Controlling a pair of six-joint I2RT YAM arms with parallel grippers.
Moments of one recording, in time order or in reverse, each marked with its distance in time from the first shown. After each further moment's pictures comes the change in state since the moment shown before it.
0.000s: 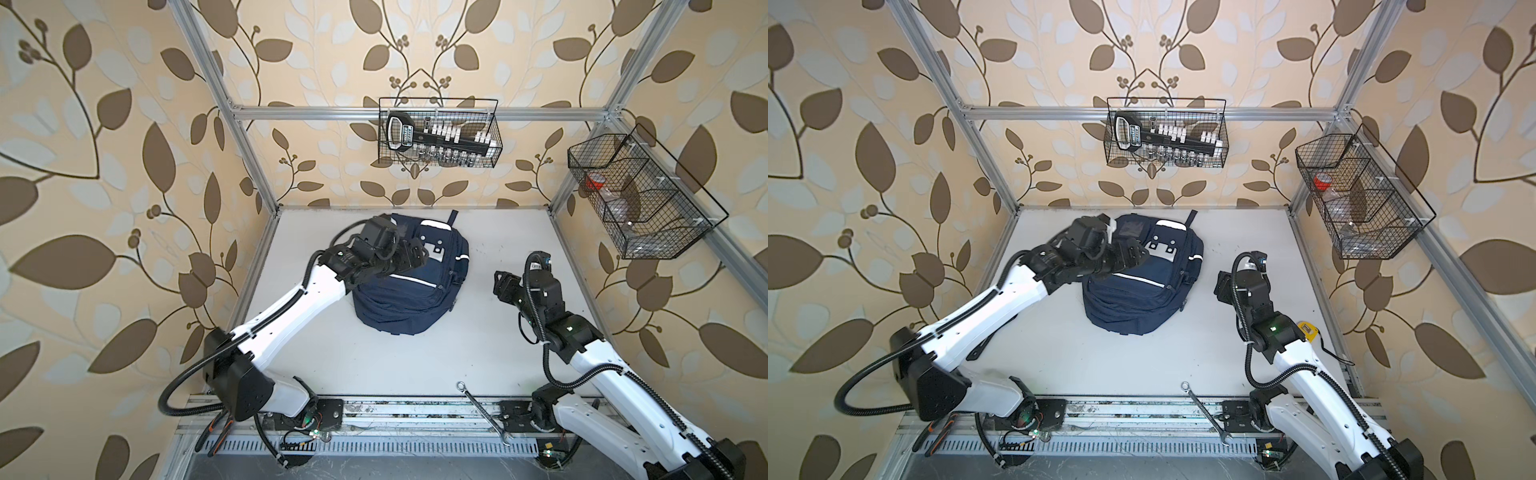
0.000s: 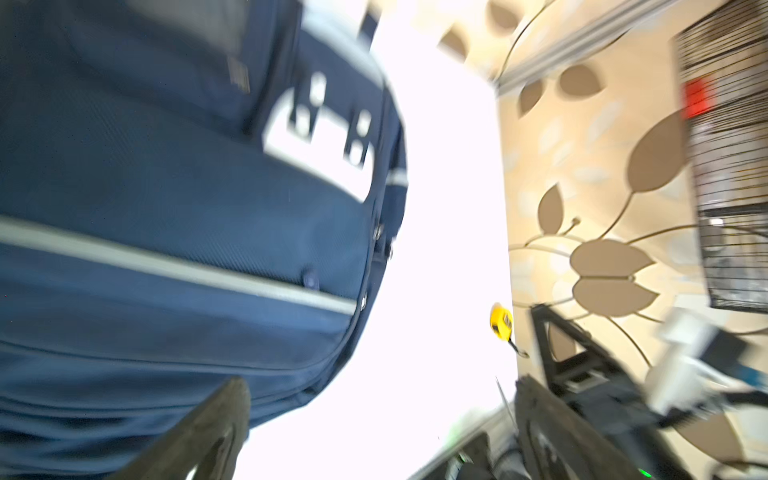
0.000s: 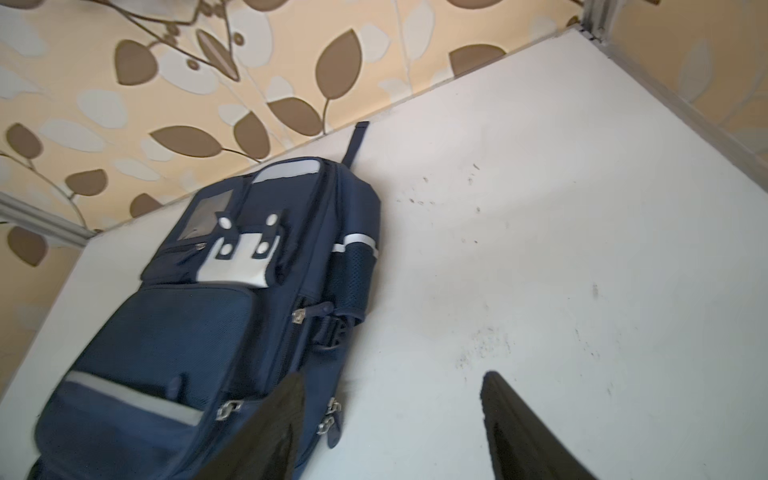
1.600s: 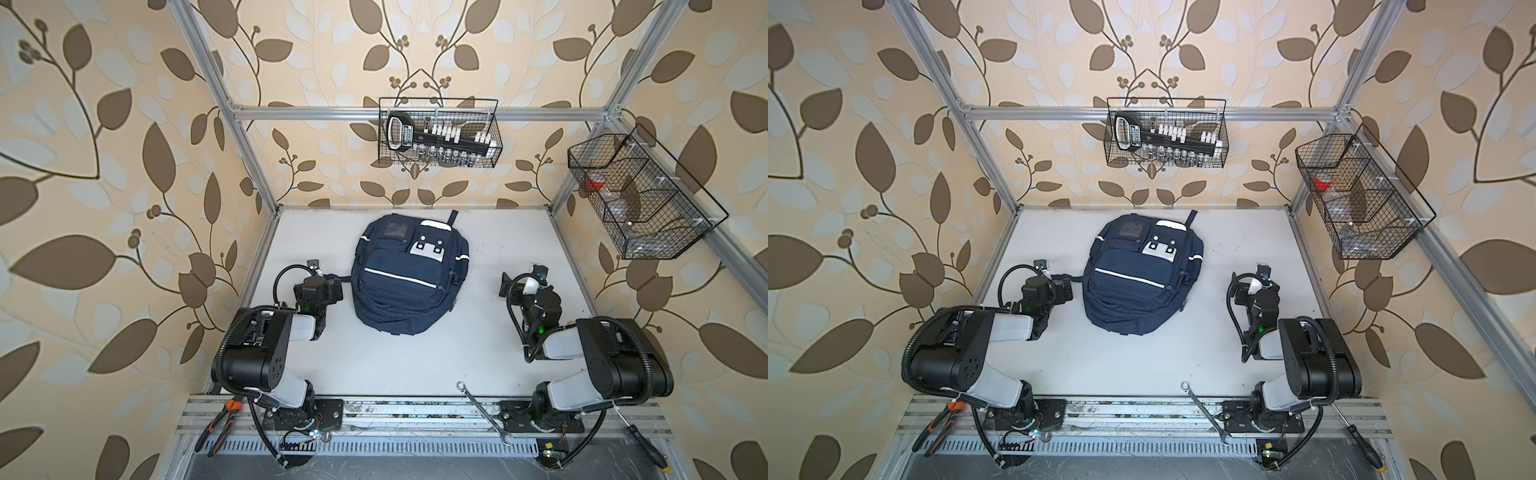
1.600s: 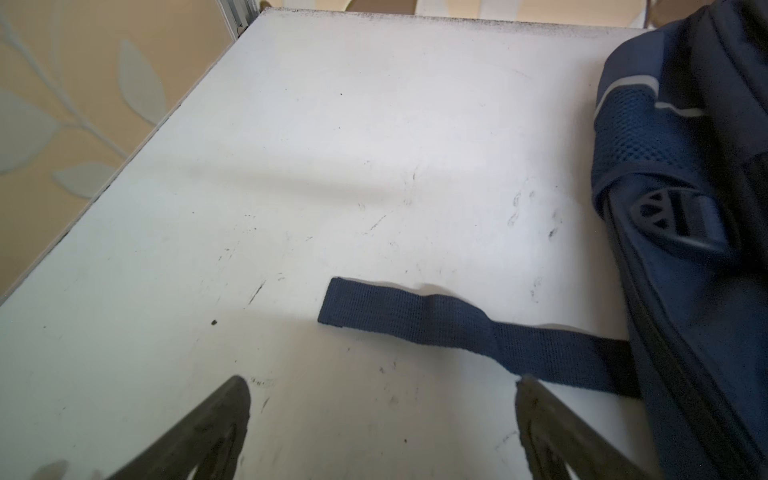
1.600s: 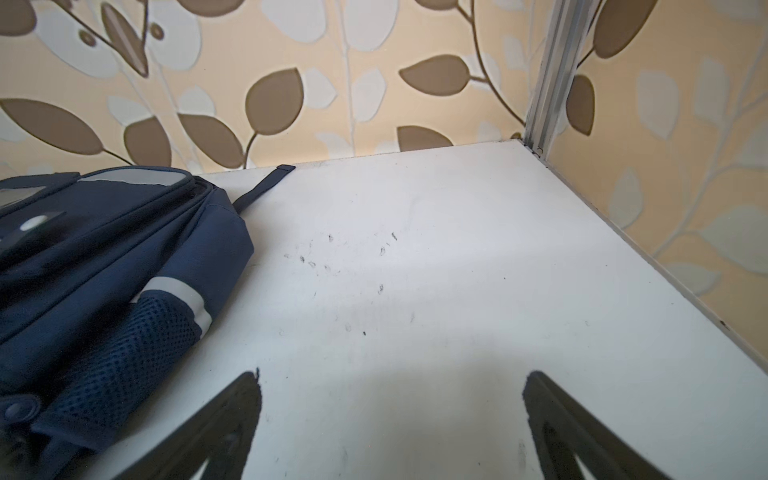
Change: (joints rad) left arm 0.592 0.164 -1.036 1.280 -0.257 0.644; right arm -0.402 0.655 -0.420 1.394 -0.283 -0.459
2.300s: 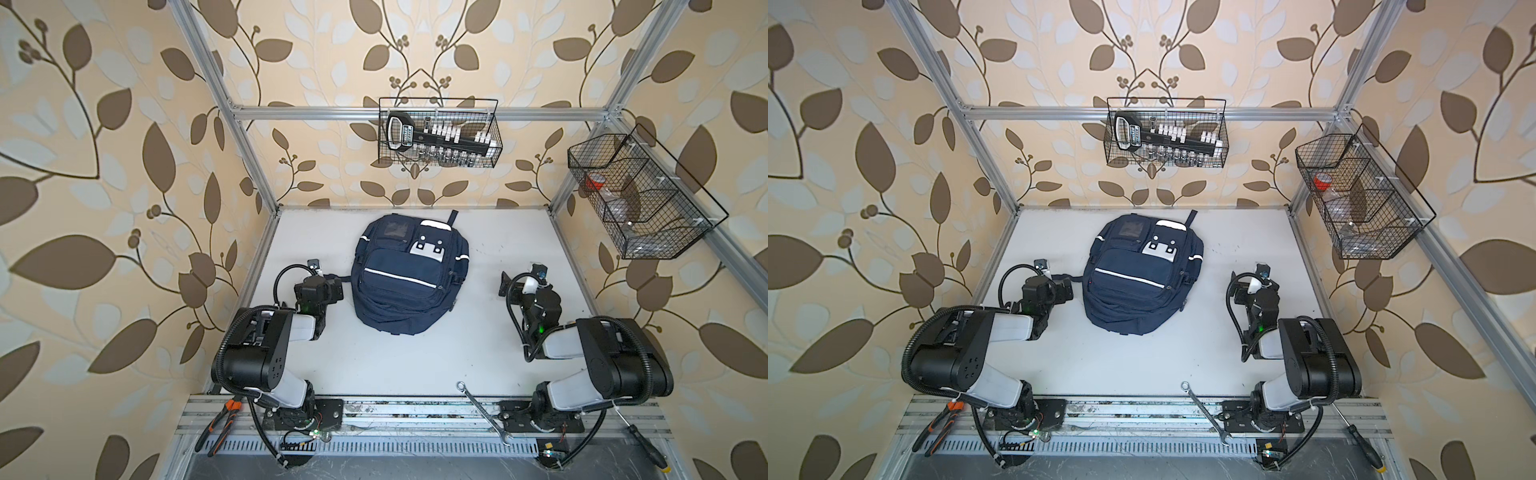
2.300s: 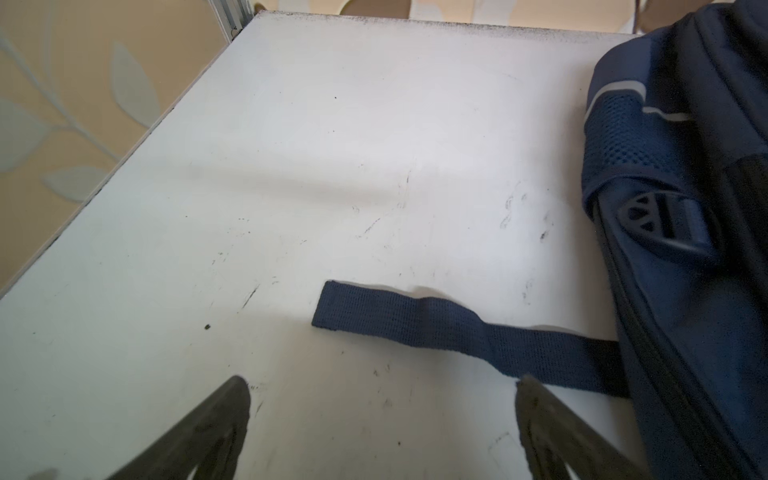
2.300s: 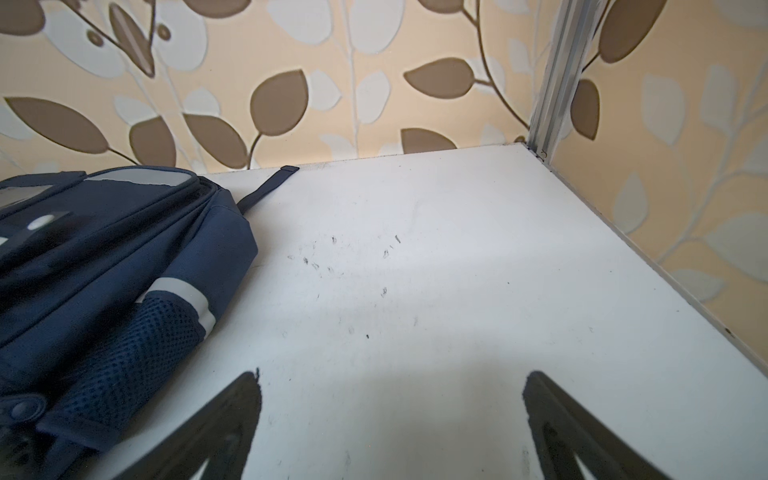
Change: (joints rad) left arm 0.000 0.000 0.000 0.002 0.013 0.000; right arm 0.001 0.000 0.004 -0.001 -0.005 -0.008
